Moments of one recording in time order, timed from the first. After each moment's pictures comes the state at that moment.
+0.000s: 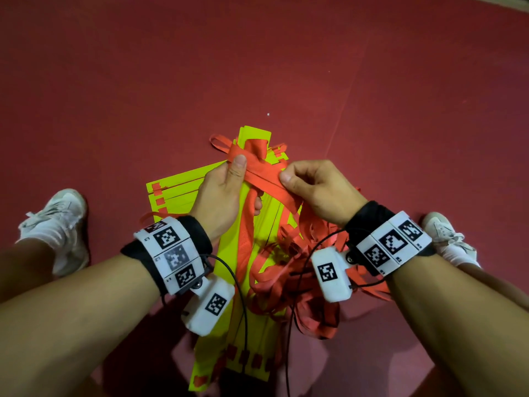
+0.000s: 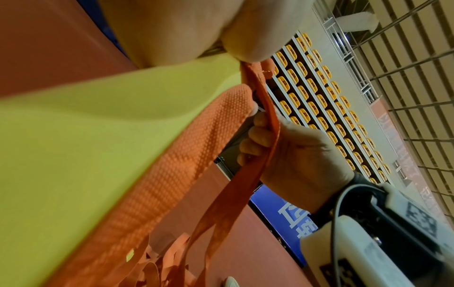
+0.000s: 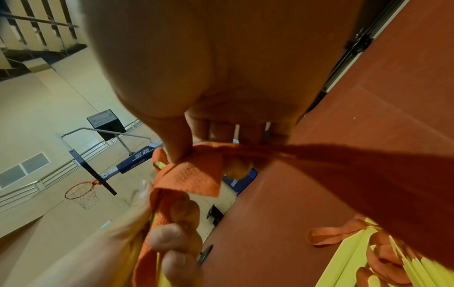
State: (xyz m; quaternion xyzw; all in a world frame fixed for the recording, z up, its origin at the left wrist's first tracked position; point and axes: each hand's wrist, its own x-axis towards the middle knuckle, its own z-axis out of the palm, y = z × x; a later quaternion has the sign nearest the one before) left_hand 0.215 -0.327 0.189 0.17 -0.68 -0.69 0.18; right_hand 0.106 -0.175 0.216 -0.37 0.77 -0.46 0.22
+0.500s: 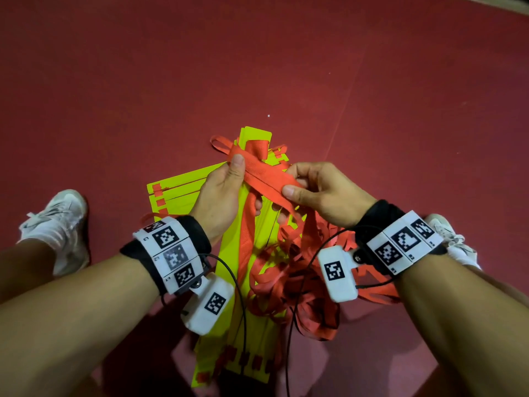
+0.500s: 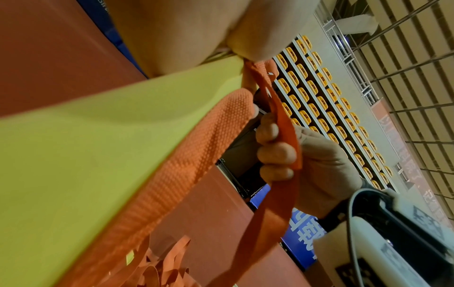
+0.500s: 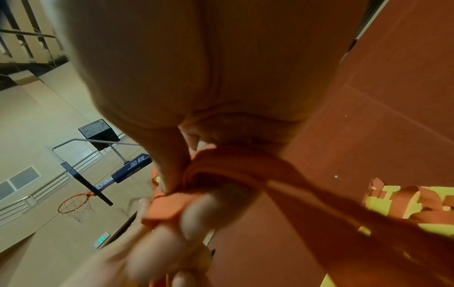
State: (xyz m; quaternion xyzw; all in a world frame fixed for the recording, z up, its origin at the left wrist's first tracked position) left_hand 0.215 -0.326 0.196 0.15 -0.65 -0.72 0.16; right_hand 0.107 -0.167 0.224 -0.38 0.68 -0.52 0.36
